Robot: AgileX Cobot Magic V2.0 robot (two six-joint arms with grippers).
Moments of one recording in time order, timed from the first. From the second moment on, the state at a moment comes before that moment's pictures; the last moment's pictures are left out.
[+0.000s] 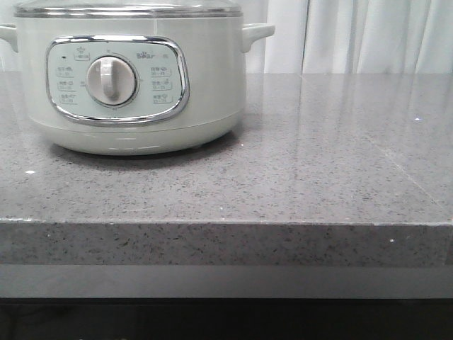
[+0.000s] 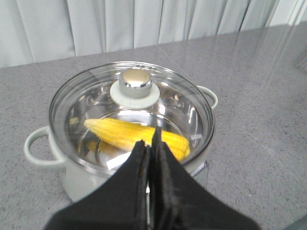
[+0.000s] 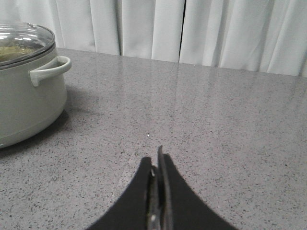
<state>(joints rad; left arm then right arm) -0.34 0.77 -1.01 -0.28 0.62 0.26 0.10 0.32 -0.36 0.26 0.24 -0.26</state>
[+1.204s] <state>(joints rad) -0.34 -0.01 -0.49 -0.28 0.56 0.26 0.10 0.32 -0.36 0.26 0.24 -0.26</state>
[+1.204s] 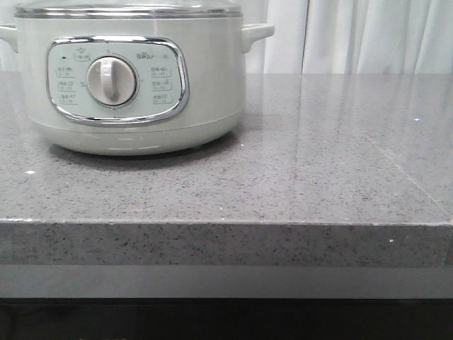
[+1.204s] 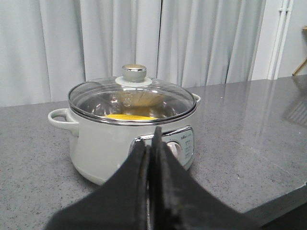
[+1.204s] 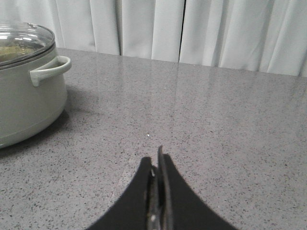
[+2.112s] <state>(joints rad) -0.12 -0.01 -0.30 -0.05 0.45 0.02 0.10 0.32 -0.36 0.26 0.24 -0.26</state>
